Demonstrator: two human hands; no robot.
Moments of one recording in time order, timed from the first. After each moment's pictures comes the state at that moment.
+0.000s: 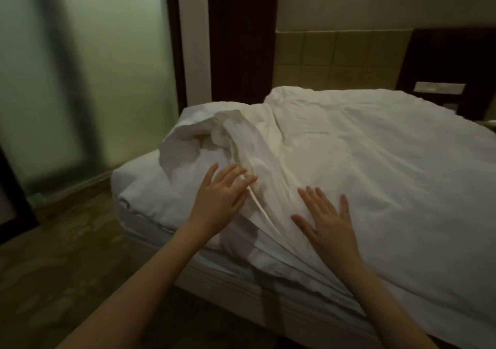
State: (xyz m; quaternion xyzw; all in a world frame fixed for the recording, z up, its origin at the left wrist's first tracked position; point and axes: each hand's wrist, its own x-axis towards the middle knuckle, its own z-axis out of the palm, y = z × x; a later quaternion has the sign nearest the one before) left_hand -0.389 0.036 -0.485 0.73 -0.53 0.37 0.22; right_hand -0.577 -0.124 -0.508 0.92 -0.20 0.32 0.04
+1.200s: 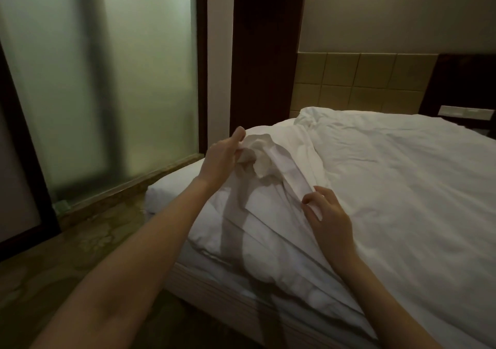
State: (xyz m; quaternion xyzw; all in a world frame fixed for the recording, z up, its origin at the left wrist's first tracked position) left_hand -0.264 0.068 -0.389 0.72 -0.49 0.32 0.37; right_hand -0.471 -0.066 -0.465 0.84 -0.11 0.51 -0.12
